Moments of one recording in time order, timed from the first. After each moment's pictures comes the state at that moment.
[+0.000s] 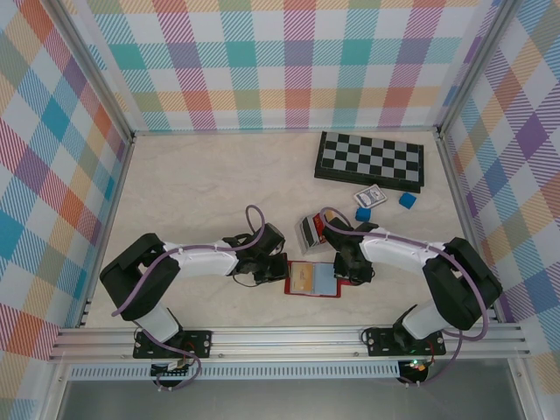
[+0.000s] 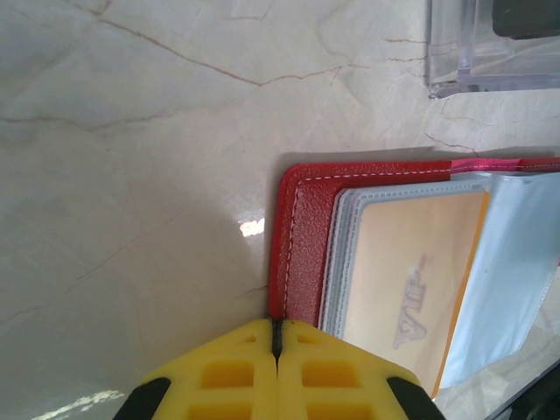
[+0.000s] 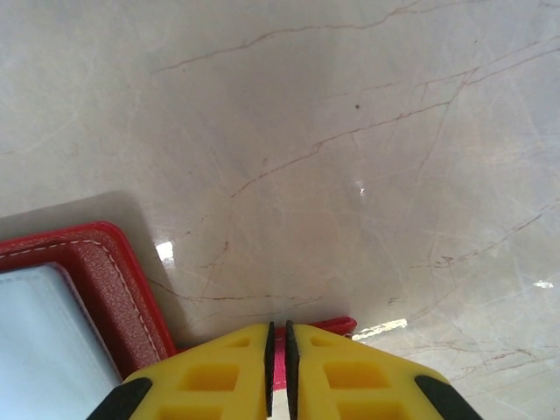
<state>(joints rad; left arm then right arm) -0.87 1.62 0.76 -0.21 0.26 -0.97 0.69 1.49 0.76 -0.86 0.08 0.95</state>
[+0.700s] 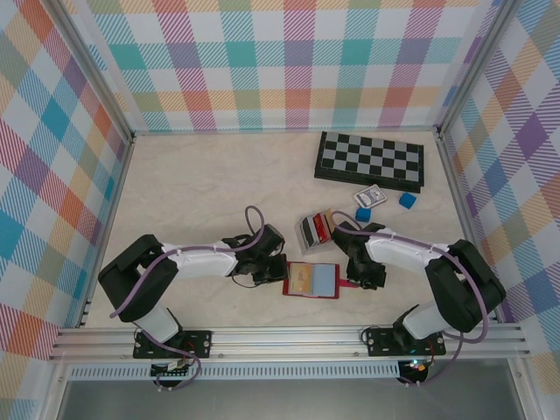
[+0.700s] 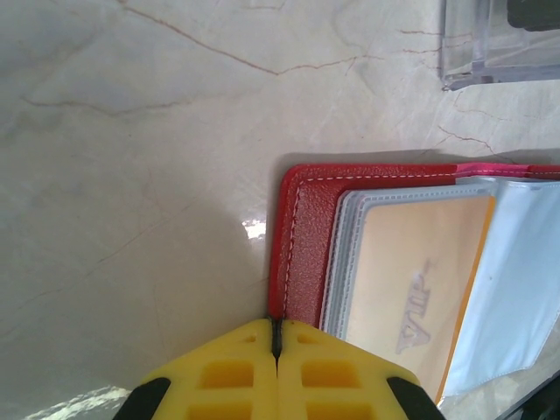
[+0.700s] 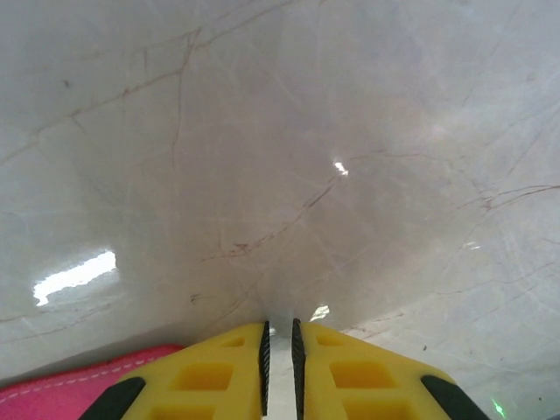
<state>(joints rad) -0.88 1.61 0.76 -0.23 0.24 -0.97 0.64 1.47 0.72 -0.97 0.13 0.94</state>
